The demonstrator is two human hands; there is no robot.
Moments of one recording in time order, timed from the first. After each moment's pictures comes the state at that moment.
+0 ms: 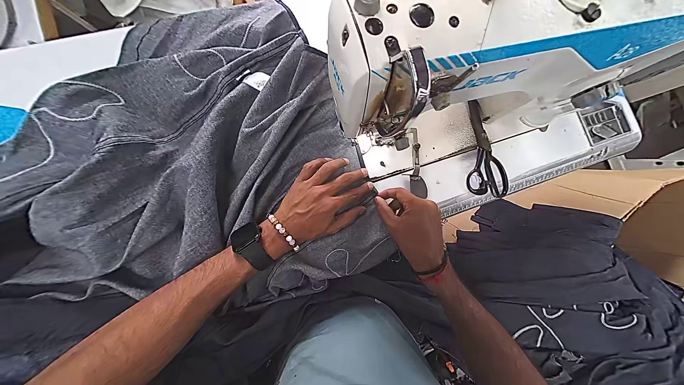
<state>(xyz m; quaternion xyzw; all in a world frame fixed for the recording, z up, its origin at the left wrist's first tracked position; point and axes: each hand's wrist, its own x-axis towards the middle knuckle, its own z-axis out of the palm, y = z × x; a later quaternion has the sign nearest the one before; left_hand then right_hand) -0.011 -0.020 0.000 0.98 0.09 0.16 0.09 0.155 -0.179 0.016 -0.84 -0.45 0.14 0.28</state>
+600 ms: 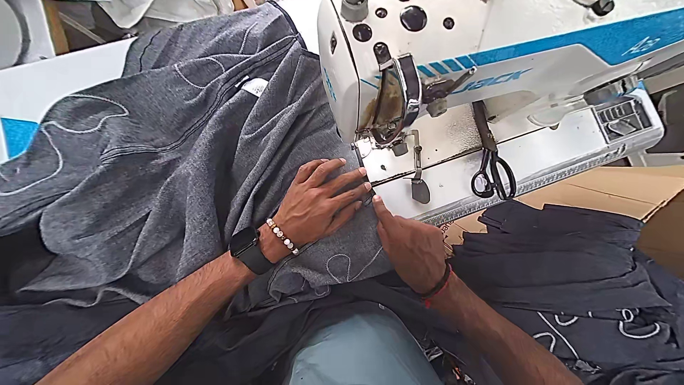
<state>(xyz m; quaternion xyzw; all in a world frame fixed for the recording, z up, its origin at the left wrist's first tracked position) -0.011 -0.015 0.001 0.98 0.10 0.14 0.09 0.144 -0.197 0.012 -0.77 -0.62 0.00 0.13</state>
